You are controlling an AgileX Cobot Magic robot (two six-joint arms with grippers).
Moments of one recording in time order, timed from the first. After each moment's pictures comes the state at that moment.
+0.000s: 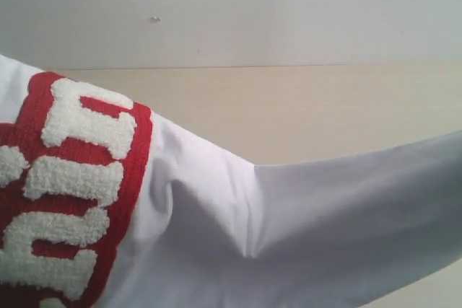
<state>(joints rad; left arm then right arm) -0.13 0.61 -1.17 -0.50 1.24 0.84 -0.05 0.66 -0.99 0.22 1.23 -0.86</state>
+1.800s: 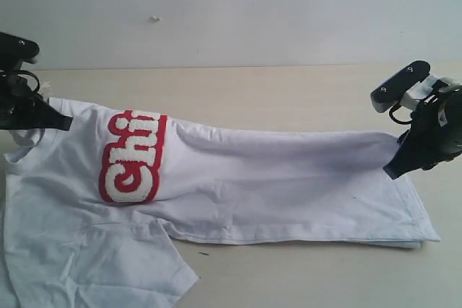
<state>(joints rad) -0.08 1.81 -0.95 -0.57 0.02 0.83 -0.04 1.74 -0.85 -0.51 0.28 -0.01</state>
